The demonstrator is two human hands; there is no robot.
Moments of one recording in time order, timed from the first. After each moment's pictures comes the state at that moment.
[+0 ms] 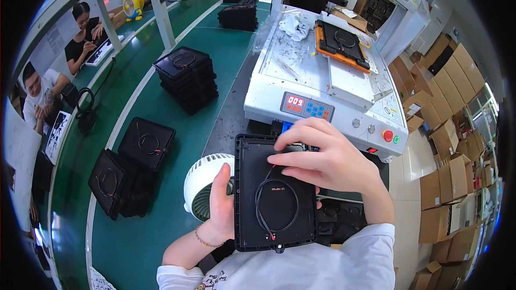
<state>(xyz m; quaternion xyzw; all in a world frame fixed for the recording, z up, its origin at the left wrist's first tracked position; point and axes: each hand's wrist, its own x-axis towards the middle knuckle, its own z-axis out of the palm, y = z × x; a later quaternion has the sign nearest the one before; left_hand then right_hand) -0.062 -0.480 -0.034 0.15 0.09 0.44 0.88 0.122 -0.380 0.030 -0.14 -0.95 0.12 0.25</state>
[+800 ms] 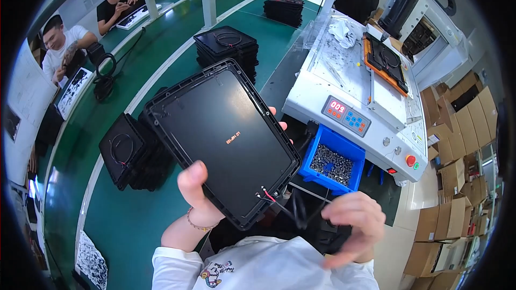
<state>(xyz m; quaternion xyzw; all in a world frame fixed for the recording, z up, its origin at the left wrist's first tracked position) -0.105 -0.477 -0.018 0.30 0.19 0.71 0.61 0.133 -0.449 -0.014 -0.12 -0.85 0.26 0.45</state>
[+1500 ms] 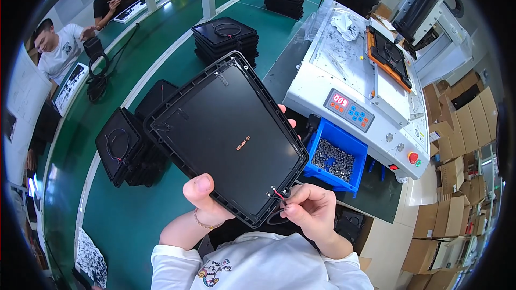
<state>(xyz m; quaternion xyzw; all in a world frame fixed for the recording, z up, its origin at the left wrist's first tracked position) -0.097 -0.475 -0.026 0.29 0.17 0.71 0.61 0.078 -0.468 -0.072 -0.20 -0.51 0.72 0.43</state>
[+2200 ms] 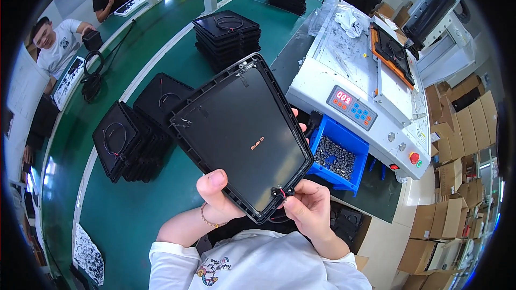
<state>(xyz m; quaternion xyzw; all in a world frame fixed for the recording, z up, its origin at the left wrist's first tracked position) -0.096 -0.473 -0.043 0.34 0.18 0.68 0.63 0.072 -0.471 -0.078 -0.27 -0.41 0.78 0.39</state>
